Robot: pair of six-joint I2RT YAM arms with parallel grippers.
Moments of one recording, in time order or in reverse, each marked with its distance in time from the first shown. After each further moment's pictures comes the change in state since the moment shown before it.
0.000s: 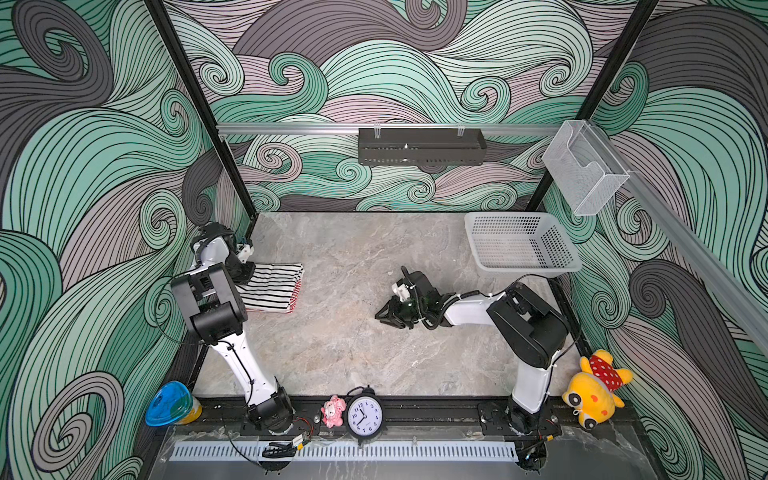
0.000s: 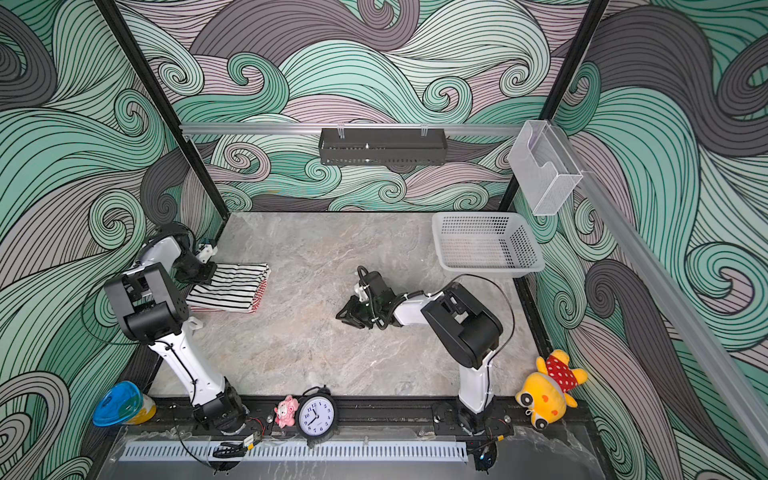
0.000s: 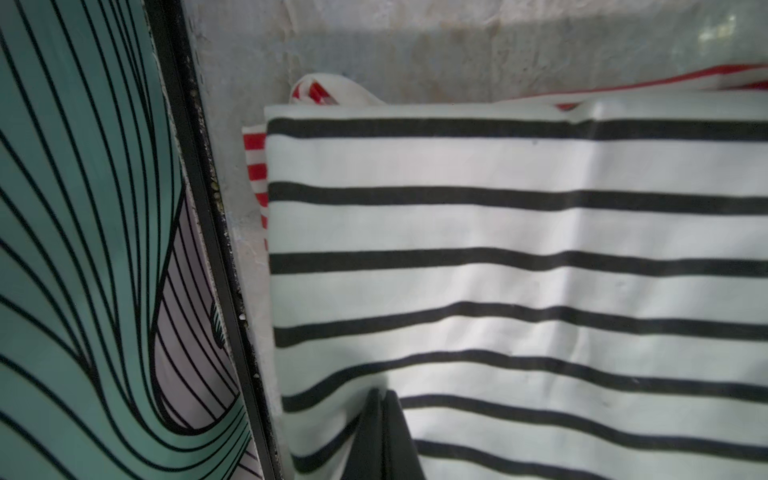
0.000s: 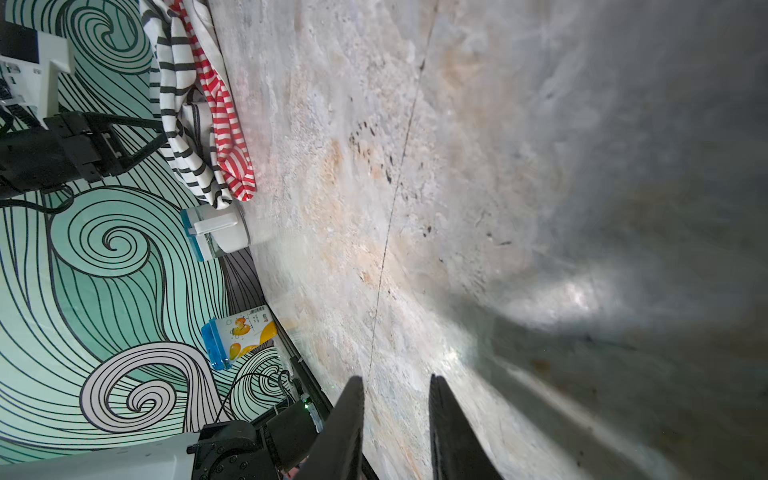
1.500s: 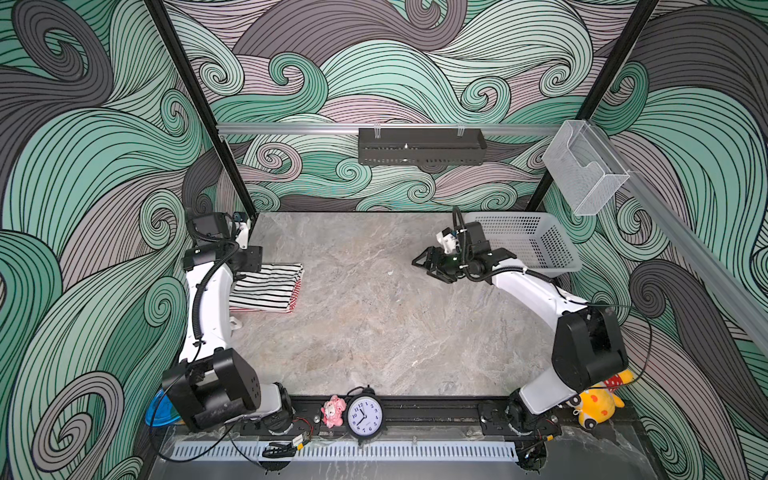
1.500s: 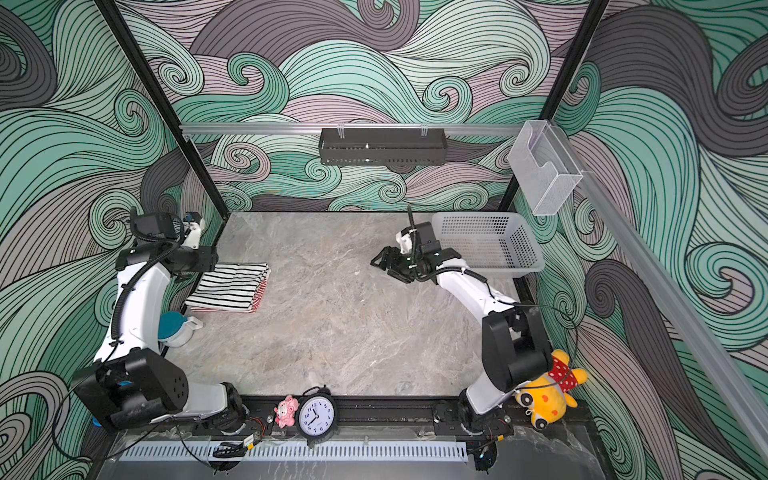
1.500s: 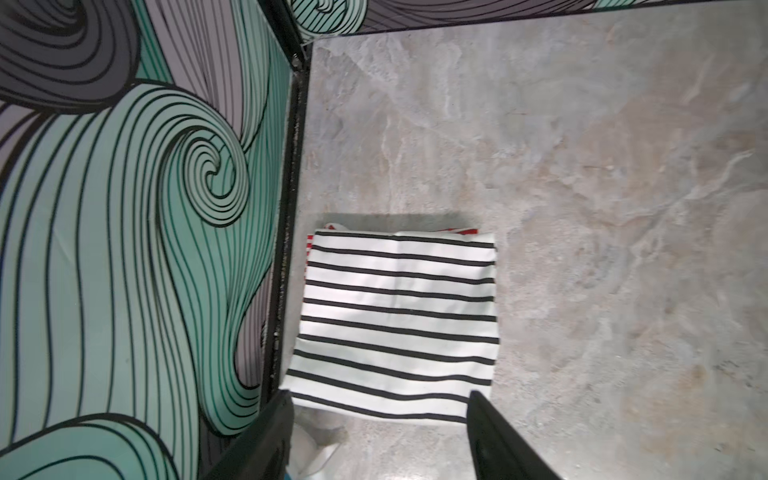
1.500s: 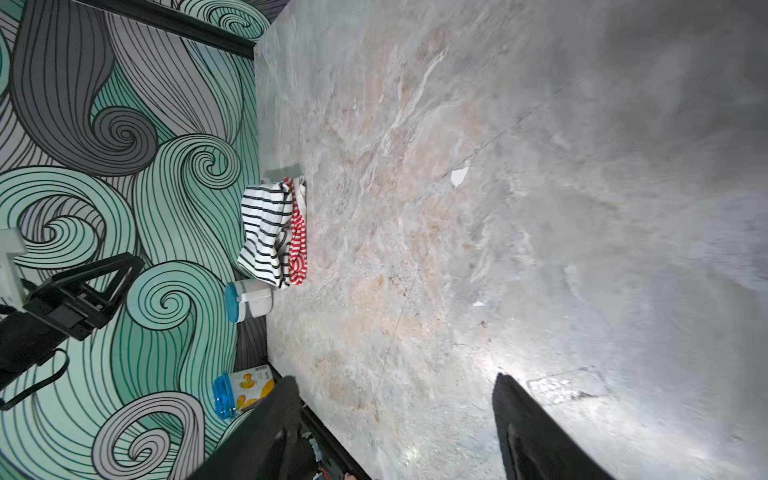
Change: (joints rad) left arm -0.143 -0.688 -0.280 0.141 0.109 -0.222; right arm -0.401 -0.305 0.294 -0.650 0.025 -0.423
